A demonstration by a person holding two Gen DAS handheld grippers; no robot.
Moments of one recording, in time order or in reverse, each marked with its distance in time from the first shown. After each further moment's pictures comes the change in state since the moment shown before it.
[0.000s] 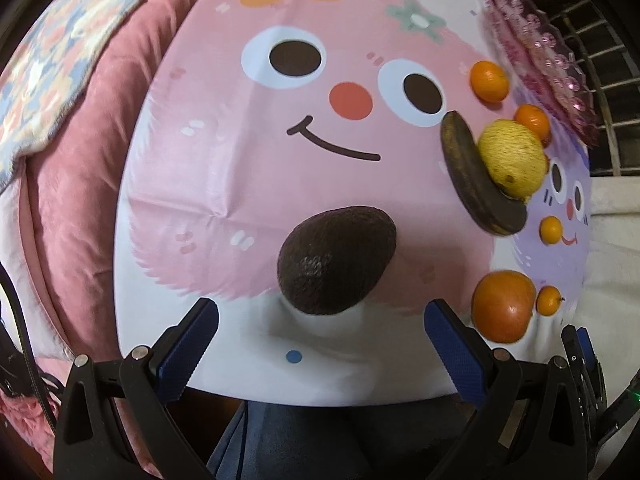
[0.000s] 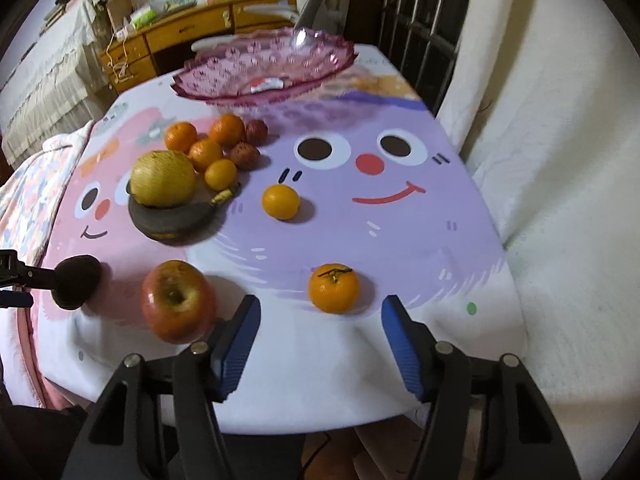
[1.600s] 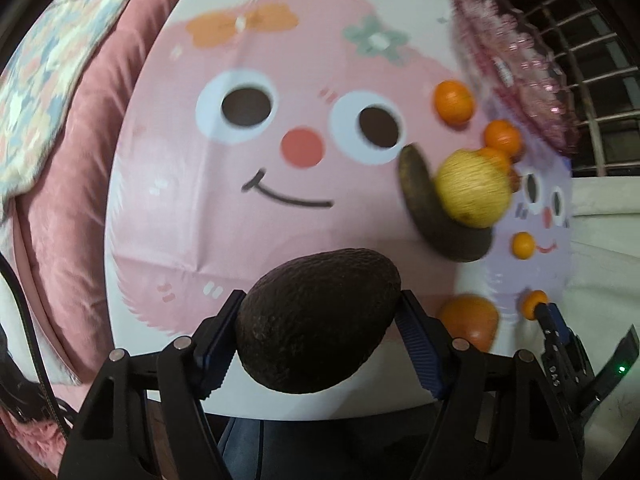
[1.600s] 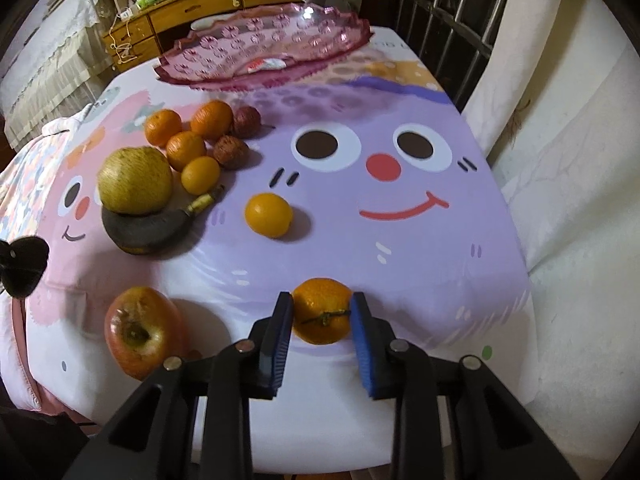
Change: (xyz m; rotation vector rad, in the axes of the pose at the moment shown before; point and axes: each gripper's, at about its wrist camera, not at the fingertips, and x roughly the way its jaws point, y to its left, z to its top) left arm -0.022 -0.036 0.043 0.091 -0.026 -0.047; right arm 0.037 -0.004 0.029 -0.047 0.041 0.018
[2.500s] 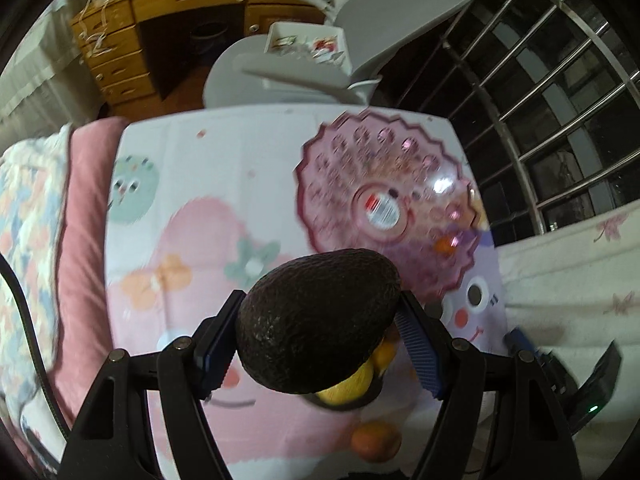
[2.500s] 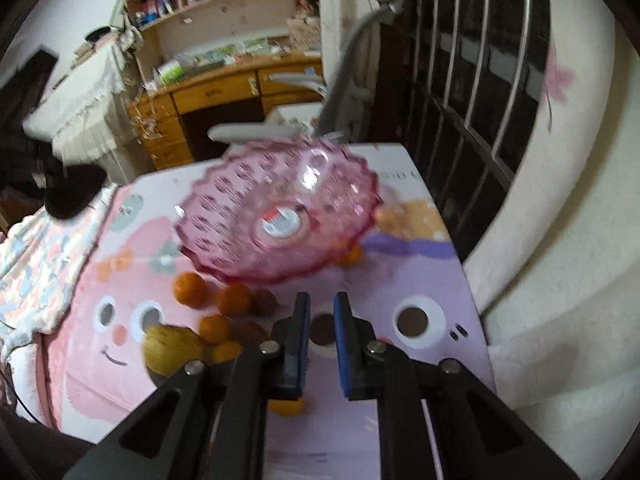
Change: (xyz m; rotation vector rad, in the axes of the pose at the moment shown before) left arm -0.116 -0.128 0.142 0.288 -0.252 -0.063; right arm -0.043 -0.021 0.111 0.006 -0.256 0.069
